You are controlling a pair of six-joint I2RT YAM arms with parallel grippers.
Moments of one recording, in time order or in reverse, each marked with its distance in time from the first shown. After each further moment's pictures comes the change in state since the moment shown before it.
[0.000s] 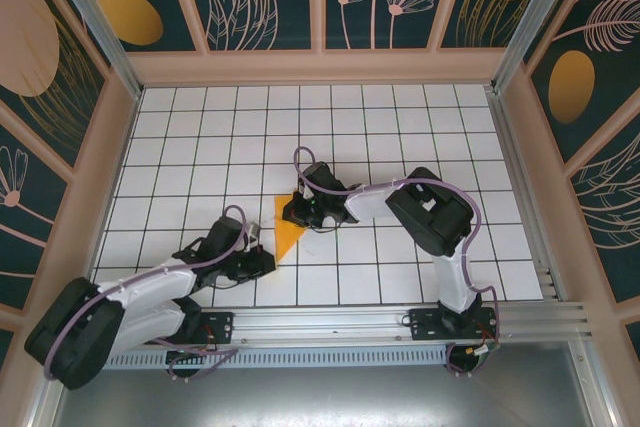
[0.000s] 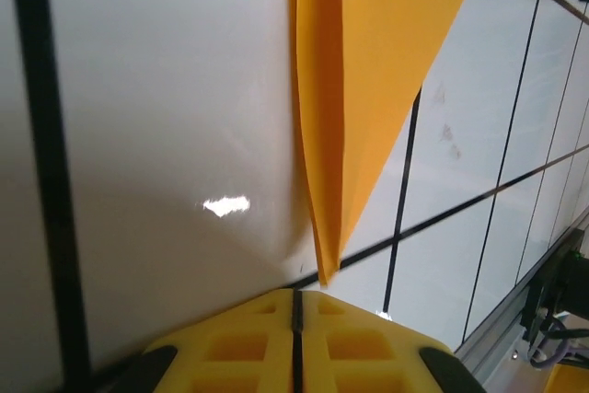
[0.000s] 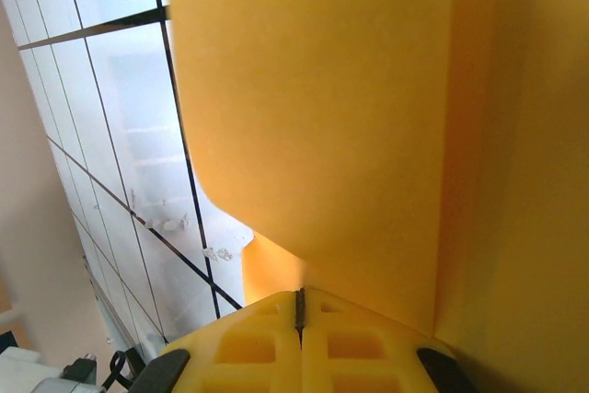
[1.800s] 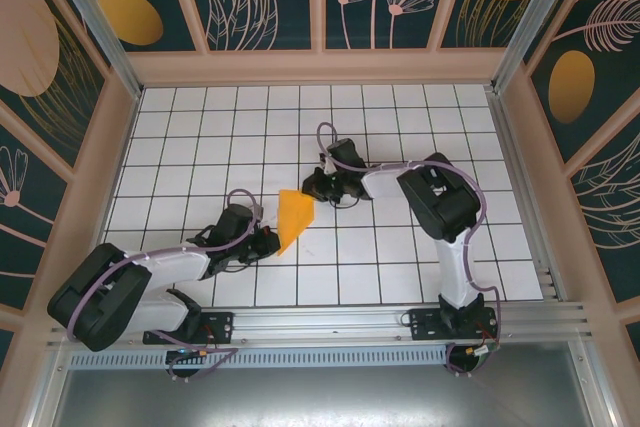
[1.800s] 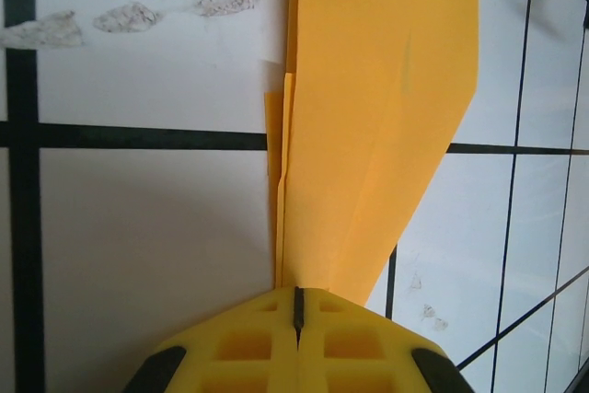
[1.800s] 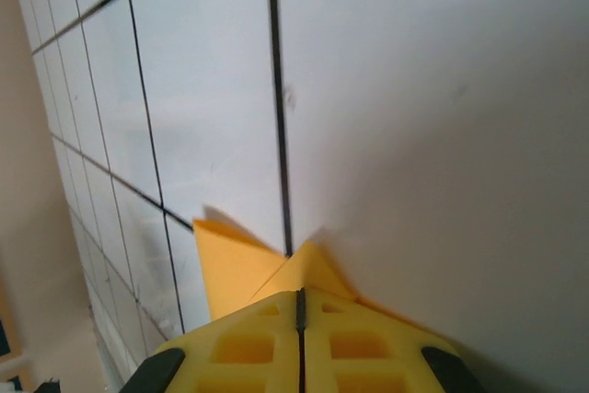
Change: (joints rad) left arm -0.003 0.274 0.085 0.259 -0.169 0.013; right arm -0.224 0.038 0.078 -0.036 -0.061 -0.168
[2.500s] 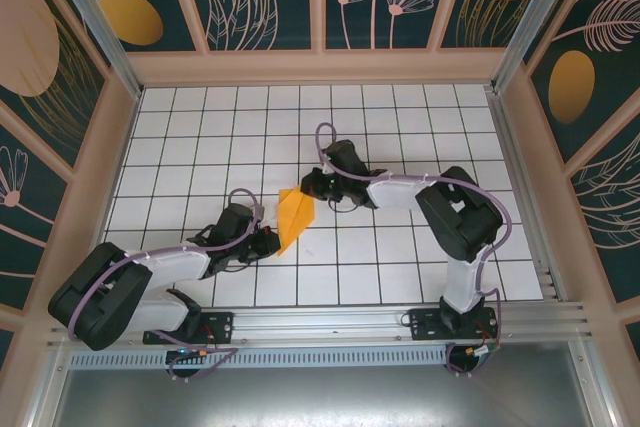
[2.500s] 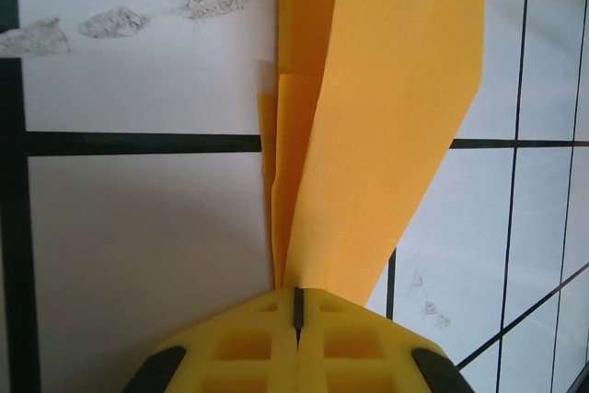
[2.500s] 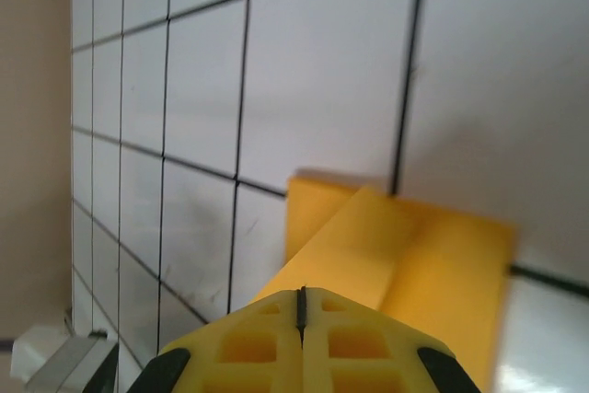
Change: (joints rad) left arm 0.002 0.006 0.005 -0.001 0.005 0.030; right arm 0.110 -0.195 -0.103 0.021 0.141 -0.038
